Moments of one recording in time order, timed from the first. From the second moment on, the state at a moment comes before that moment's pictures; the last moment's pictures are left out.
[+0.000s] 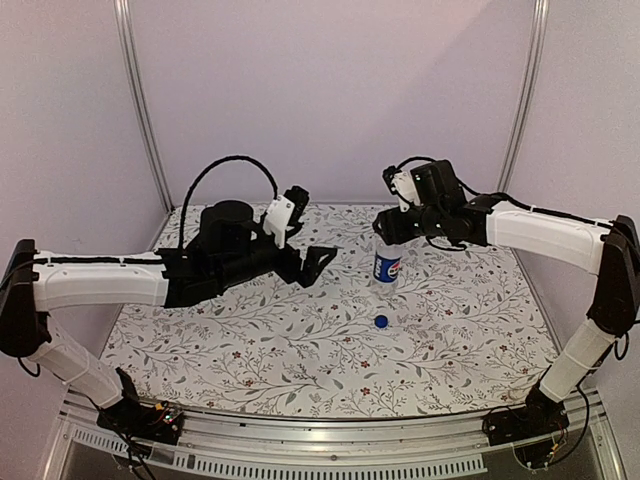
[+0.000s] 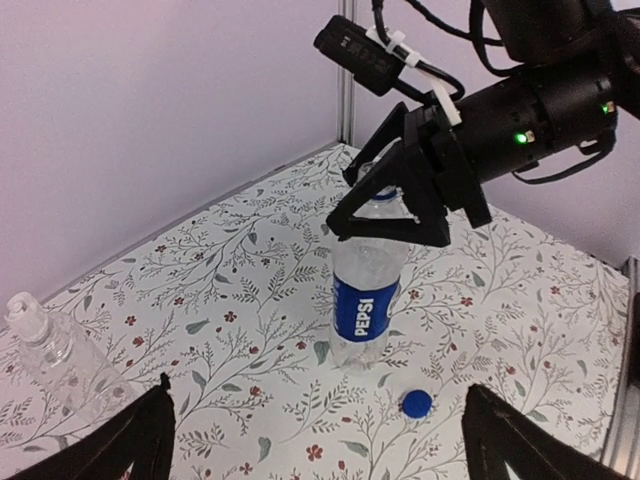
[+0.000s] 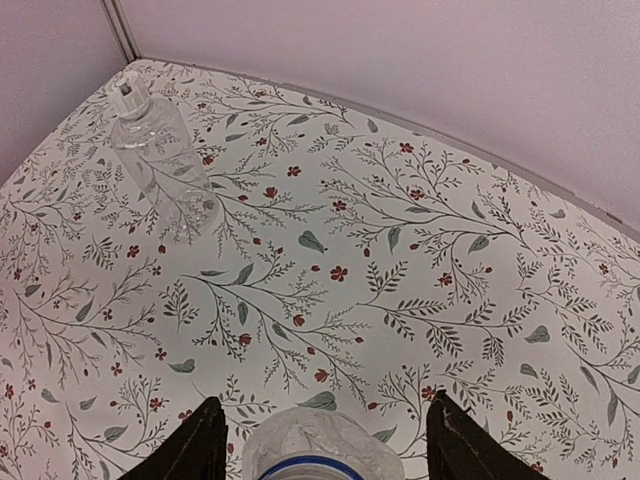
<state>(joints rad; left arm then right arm) -0.94 1.44 0.94 0.27 -0.12 -0.04 0.65 1.64 1.29 -0.25 0.11 0.11</state>
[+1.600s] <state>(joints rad) -0.53 2.02 1.62 -0.22 -0.20 -0.05 0.67 1.37 1.28 -0.32 -0.01 0.10</state>
